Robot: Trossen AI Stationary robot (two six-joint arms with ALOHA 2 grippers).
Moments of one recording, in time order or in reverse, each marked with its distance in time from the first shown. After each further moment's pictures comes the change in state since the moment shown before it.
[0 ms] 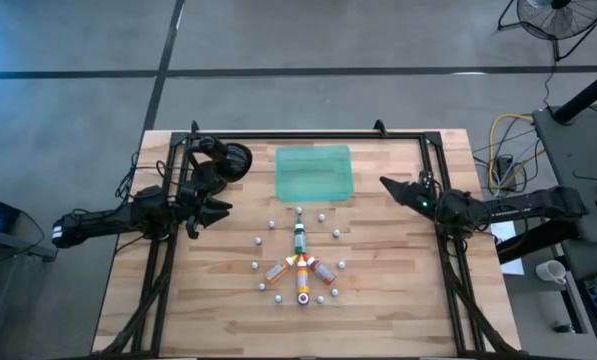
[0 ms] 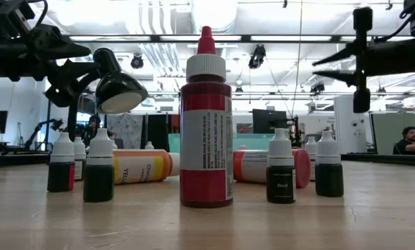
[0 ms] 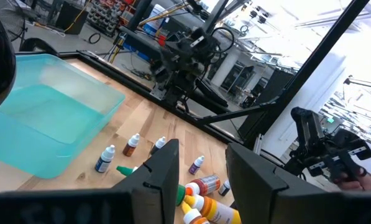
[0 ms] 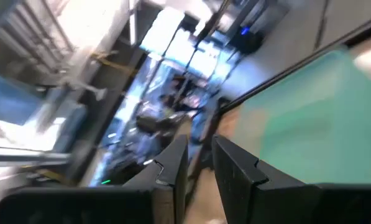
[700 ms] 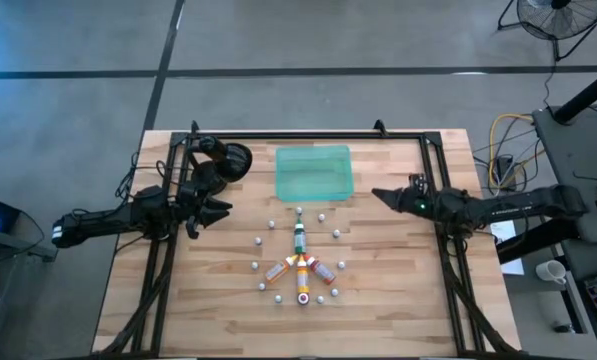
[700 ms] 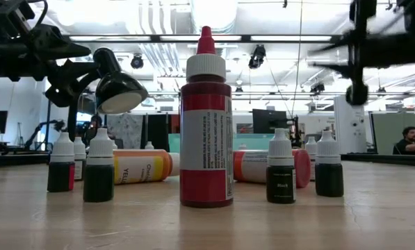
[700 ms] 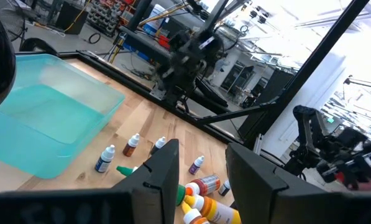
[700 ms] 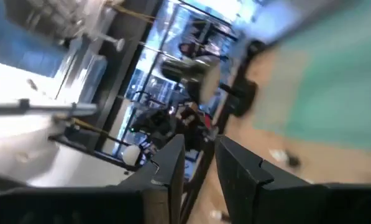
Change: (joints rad) left arm -0.001 0.000 0.000 0.000 0.000 0.000; right arm 0.003 0.061 0.105 -0.066 -0.262 0.046
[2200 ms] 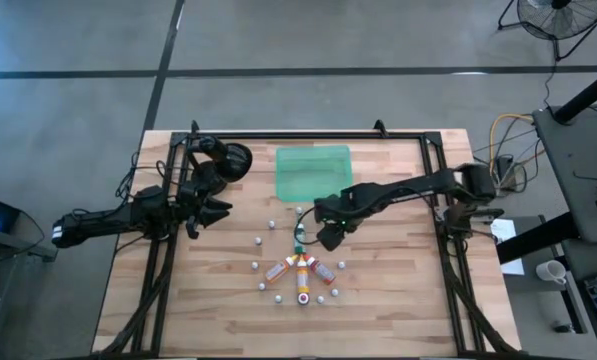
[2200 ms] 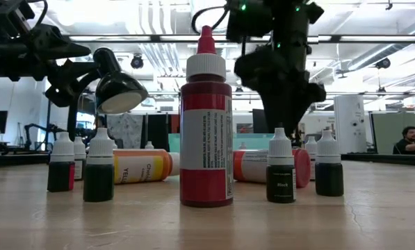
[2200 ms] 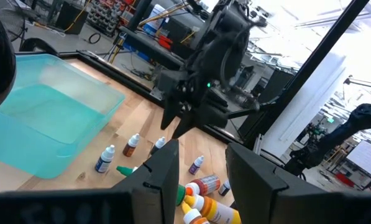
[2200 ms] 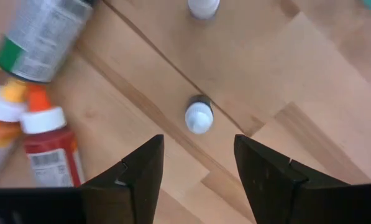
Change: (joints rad) left arm 0.001 0.000 0.000 0.000 0.000 0.000; right arm 0.009 1.245 1.174 -1.418 -0.393 -0.245
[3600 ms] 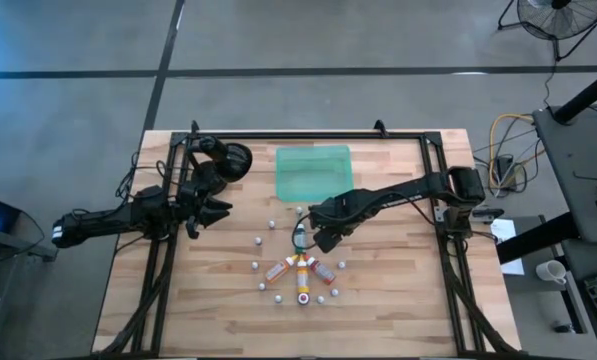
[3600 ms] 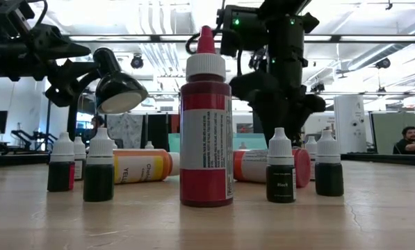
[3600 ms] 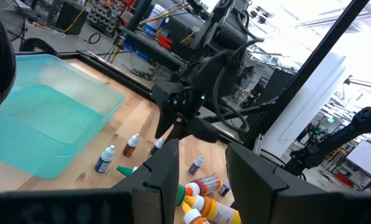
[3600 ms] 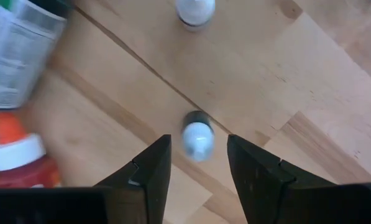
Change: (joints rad) left arm 0.000 0.000 0.000 0.000 0.000 0.000; right arm 0.010 0.062 0.007 0.031 0.057 0.062
